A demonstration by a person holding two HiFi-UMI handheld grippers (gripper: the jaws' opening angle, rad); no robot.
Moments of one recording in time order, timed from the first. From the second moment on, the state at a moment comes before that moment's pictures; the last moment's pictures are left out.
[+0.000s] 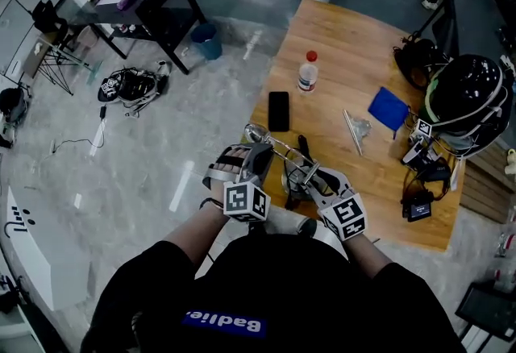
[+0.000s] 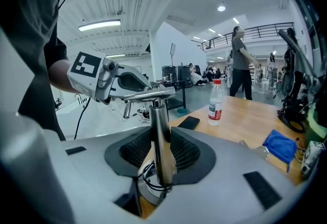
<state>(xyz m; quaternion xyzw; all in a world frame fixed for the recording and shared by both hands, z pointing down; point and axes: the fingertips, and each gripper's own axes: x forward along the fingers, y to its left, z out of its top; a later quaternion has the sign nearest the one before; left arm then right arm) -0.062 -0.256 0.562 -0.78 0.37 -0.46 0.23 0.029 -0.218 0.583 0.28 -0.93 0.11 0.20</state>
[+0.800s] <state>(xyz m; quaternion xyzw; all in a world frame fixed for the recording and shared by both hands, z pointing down) -0.036 -0.249 0.620 -0.86 0.32 -0.38 0.11 0.024 -0.218 0.589 0.32 -0.90 0.13 0.25</state>
